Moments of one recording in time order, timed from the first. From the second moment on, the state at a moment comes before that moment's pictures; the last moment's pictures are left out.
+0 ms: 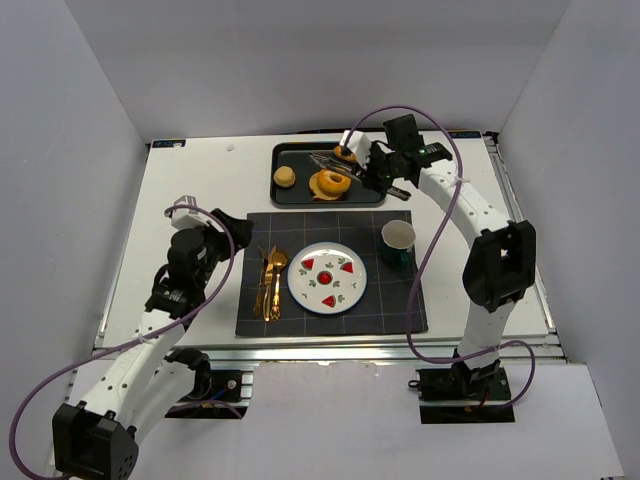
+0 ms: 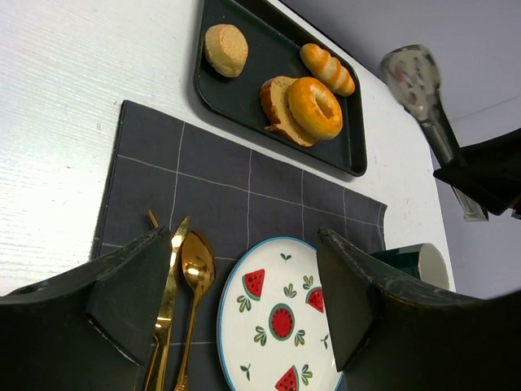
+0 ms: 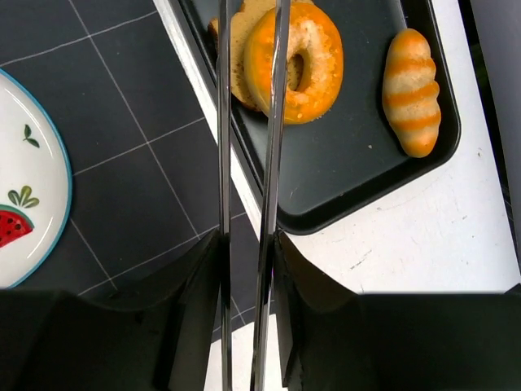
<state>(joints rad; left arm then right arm) -0.29 0.79 0.55 0.00 -0.11 -0.71 0.41 1.86 1.73 -0.67 -0.35 -0.78</state>
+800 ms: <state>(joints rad) -0.29 0.82 0.55 0.00 -0.11 -0.71 0.42 1.91 1.75 -0.67 -0.27 -0.78</state>
